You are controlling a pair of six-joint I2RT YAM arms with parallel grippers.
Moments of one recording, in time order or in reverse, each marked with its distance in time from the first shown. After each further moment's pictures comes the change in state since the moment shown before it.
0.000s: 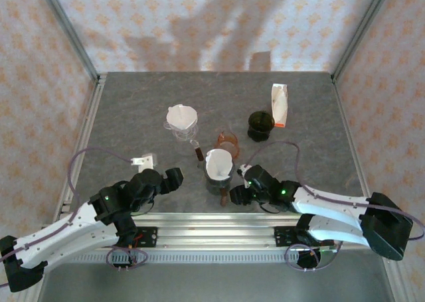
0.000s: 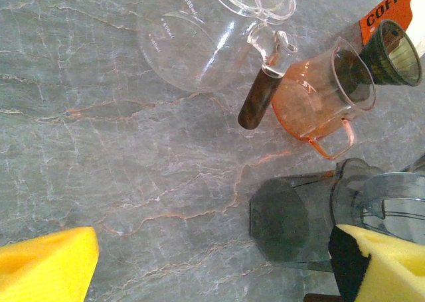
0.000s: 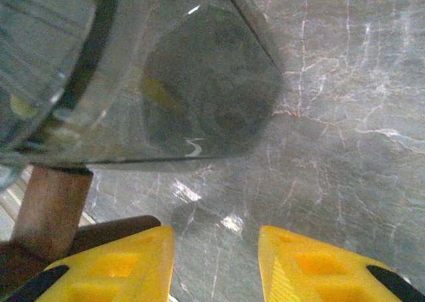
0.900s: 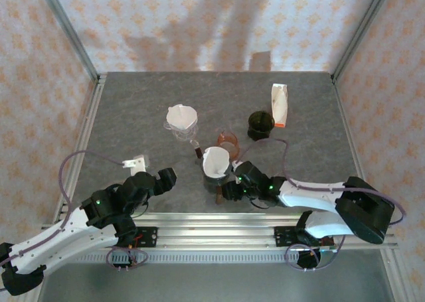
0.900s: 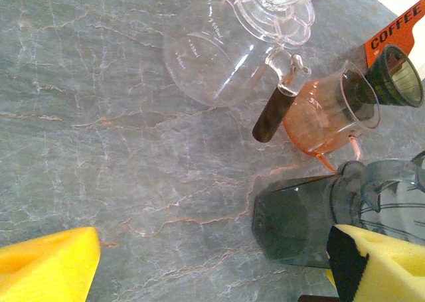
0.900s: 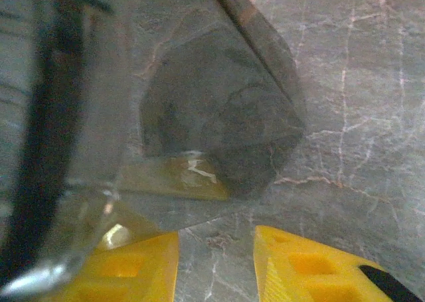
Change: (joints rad) left arm 0.000 -0.083 0.007 -0.098 -0.053 -0.026; right arm 0.003 0.220 0.068 0.158 0.003 0.006
